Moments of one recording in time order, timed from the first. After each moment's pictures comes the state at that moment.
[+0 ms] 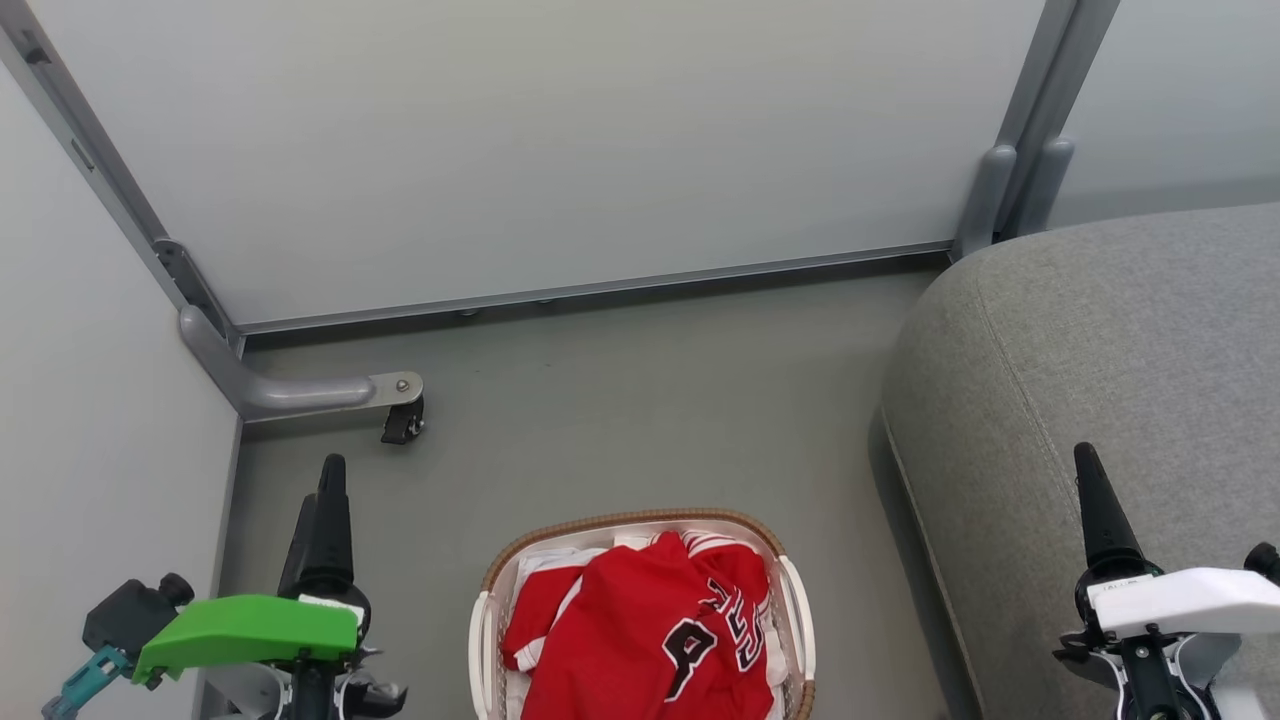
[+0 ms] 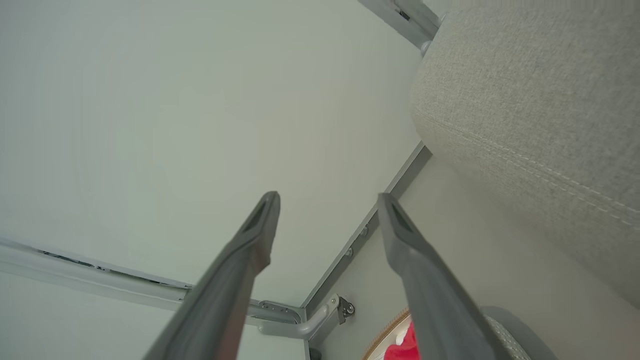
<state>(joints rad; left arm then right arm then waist) -0.06 0.04 -0.02 0.20 -1.16 -0.12 -0.03 -0.05 -0.03 -0.14 0.19 1.11 0.13 -0.03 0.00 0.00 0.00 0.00</state>
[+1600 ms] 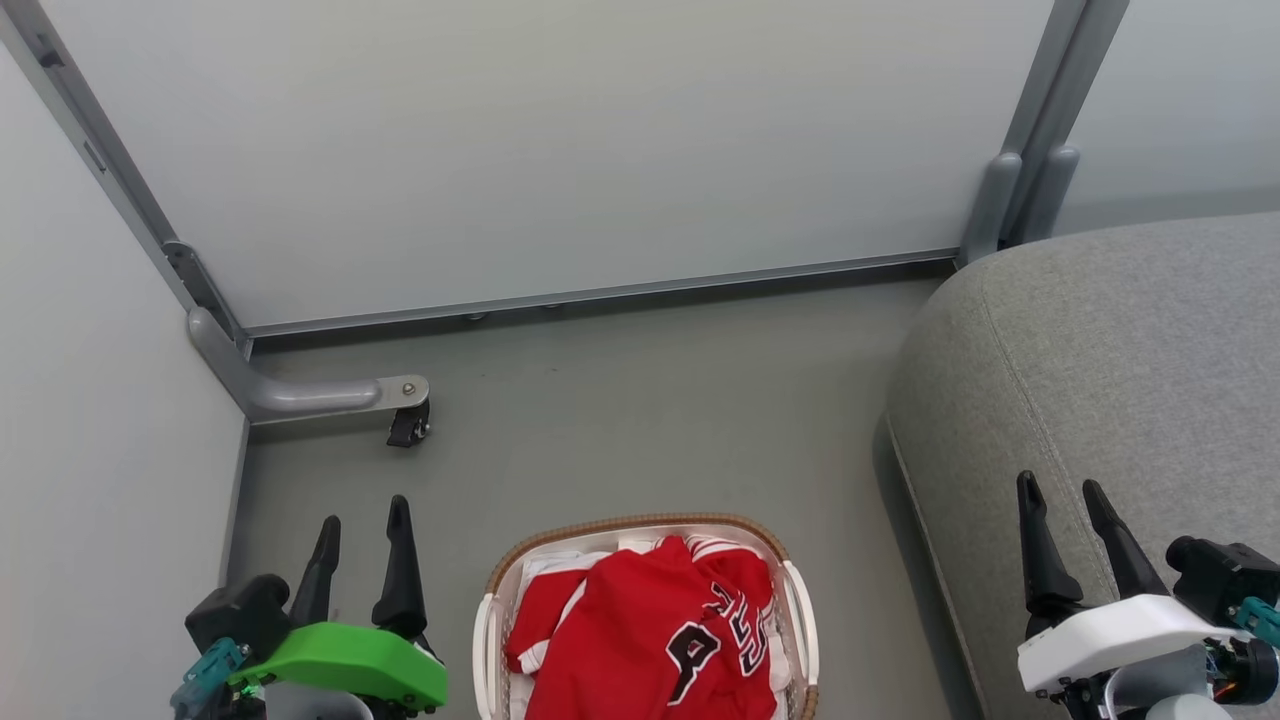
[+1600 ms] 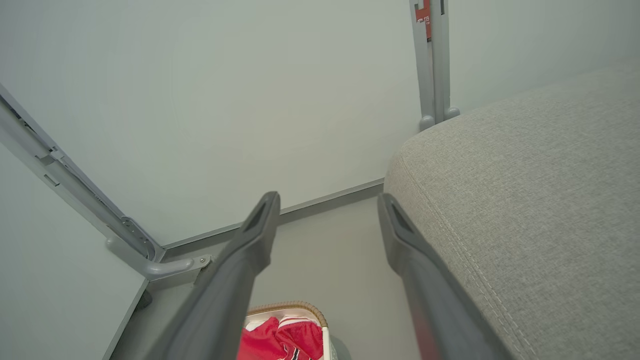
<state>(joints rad) -0.04 0.04 -0.11 0.29 -0.52 -0.06 -0.18 0.00 -0.04 -0.08 0.18 0.39 0.13 -0.18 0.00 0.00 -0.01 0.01</state>
